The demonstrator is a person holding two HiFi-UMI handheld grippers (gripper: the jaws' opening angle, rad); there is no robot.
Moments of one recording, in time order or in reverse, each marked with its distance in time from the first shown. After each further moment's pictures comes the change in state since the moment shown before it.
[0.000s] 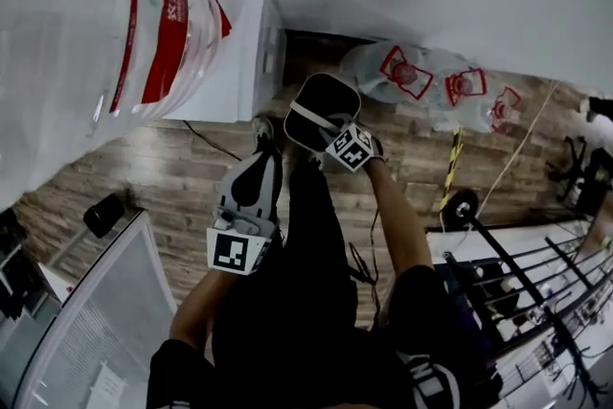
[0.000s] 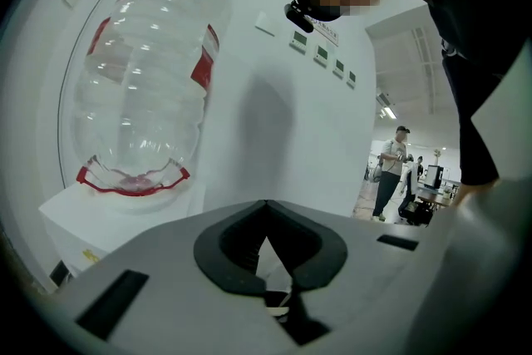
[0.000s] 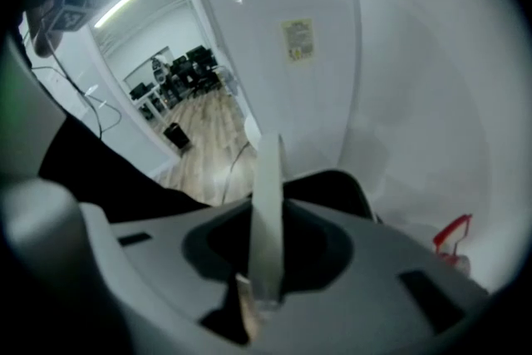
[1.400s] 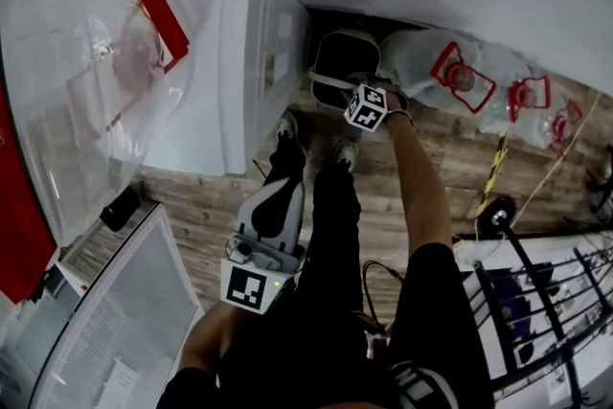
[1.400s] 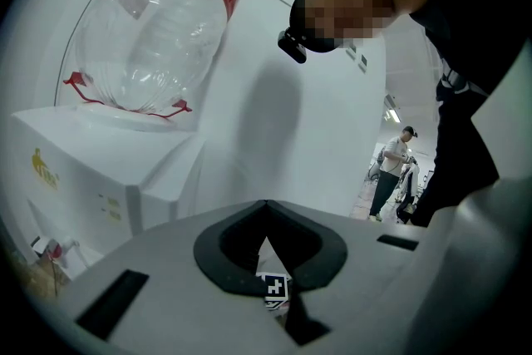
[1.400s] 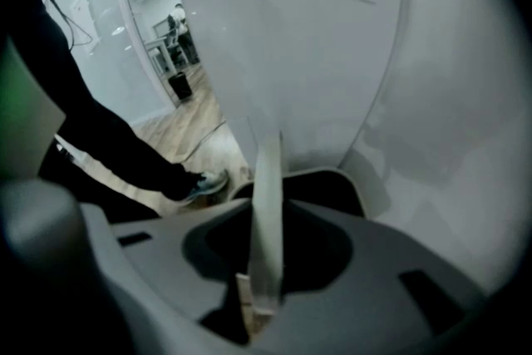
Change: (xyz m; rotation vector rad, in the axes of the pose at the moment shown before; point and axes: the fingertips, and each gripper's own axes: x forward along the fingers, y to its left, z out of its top) left arm 0.057 0.021 -0.098 -0.063 0.050 -0.022; right arm 0.198 -0.118 -0.038 -0.326 0.116 0.004
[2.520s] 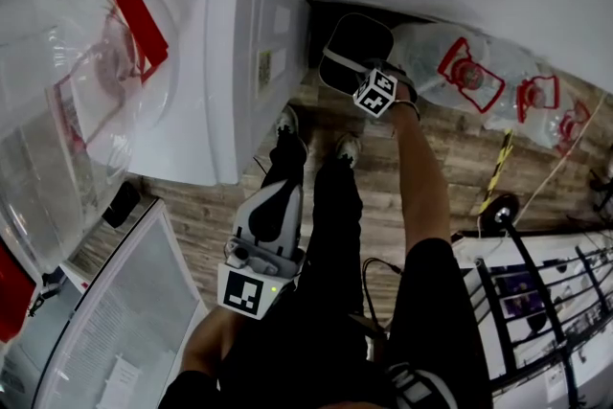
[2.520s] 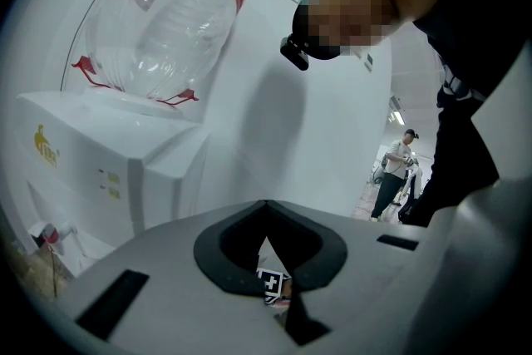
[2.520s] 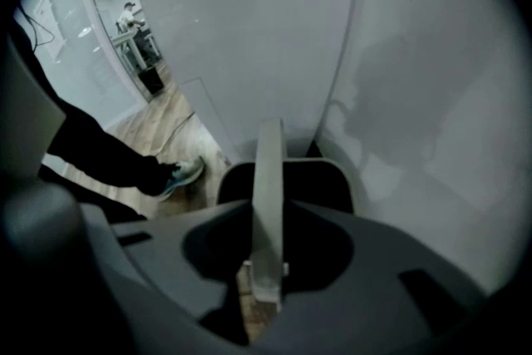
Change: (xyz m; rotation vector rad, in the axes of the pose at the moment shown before) left arm 0.005 0.006 -0.012 -0.028 0.009 0.017; right arm 0.022 -0.046 -0.048 0.132 0.089 -0.117
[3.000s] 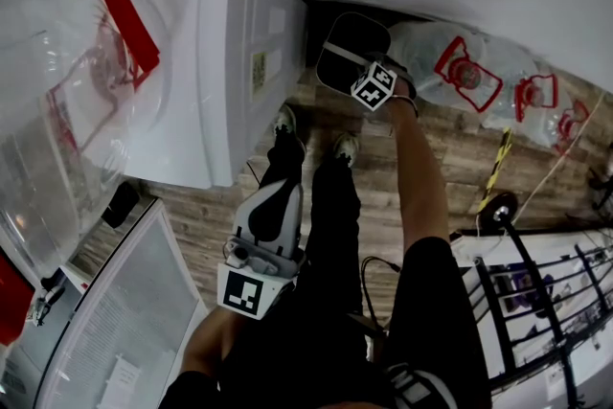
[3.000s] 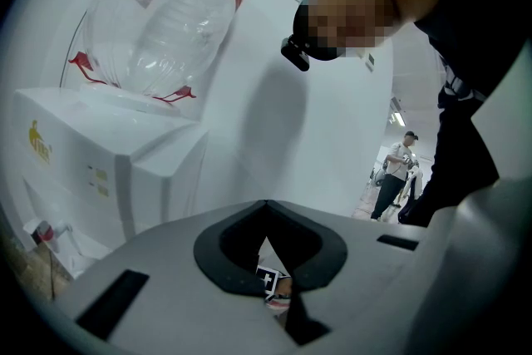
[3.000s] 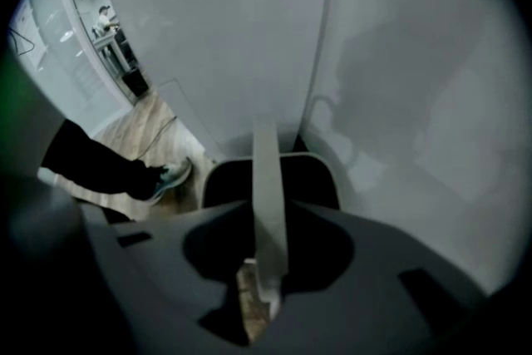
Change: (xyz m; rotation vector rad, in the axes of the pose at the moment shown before) left arm 0.006 -0.003 -0.002 -0.014 -0.001 0.000; right arm 0.000 -0.023 -0.005 0.067 0.033 -0.061
